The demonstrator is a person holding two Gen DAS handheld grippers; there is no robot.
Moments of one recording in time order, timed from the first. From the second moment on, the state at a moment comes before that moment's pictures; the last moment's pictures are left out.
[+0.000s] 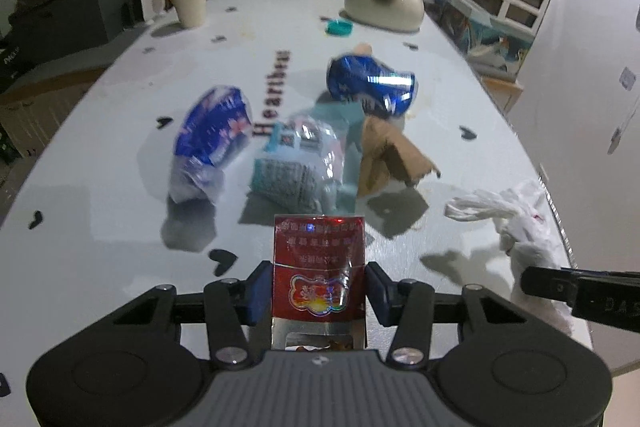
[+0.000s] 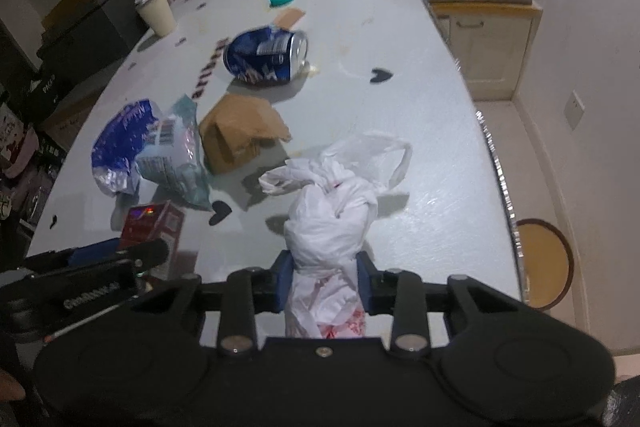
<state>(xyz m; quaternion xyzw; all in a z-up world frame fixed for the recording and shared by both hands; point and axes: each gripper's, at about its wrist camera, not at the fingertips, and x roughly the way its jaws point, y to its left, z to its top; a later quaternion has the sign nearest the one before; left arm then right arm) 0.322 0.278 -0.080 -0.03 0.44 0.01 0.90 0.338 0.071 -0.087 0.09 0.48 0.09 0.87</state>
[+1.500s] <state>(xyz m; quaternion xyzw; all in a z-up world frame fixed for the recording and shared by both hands) 0.423 -0.098 -0.099 -0.02 0.42 -0.06 0.90 0.398 -0.294 -0.081 0.08 0.42 0.03 0.90</state>
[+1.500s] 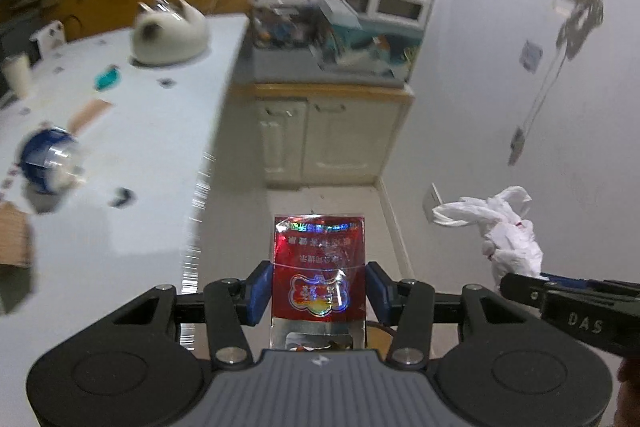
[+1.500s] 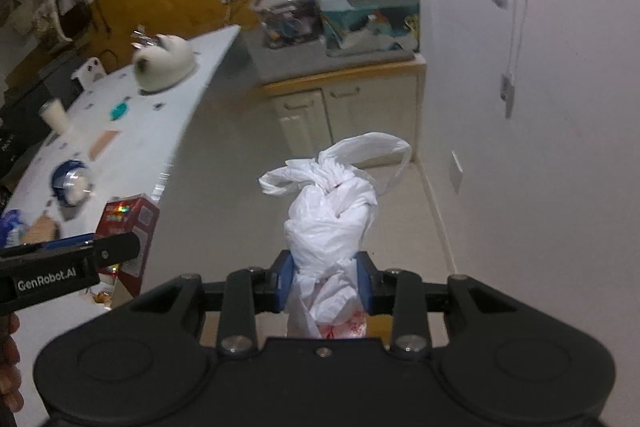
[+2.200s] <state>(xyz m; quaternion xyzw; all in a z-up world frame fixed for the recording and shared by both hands) 0.526 -0.156 -0.397 -0.11 0.50 -0.02 0.86 0.487 -0.347 -0.404 0.10 0.53 0.01 0.84</state>
